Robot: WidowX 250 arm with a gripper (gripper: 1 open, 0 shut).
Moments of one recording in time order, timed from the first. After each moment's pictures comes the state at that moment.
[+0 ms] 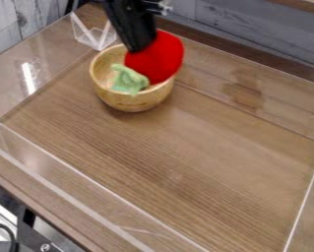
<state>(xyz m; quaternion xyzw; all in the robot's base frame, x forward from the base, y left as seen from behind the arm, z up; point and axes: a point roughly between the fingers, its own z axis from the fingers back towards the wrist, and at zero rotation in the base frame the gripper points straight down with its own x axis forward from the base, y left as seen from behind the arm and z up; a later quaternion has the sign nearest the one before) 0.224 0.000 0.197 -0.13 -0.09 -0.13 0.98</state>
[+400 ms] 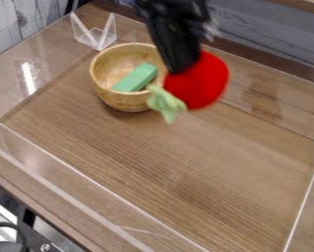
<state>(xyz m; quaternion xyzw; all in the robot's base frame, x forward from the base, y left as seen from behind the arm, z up) 0.217 -0.047 0.192 -0.15 -0.08 -0.20 0.96</state>
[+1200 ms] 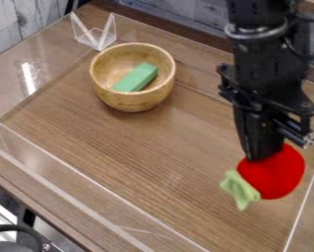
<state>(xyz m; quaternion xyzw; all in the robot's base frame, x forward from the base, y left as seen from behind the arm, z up) 0.212 -0.126 0.140 -0.16 -0.02 -0.26 0.95</state>
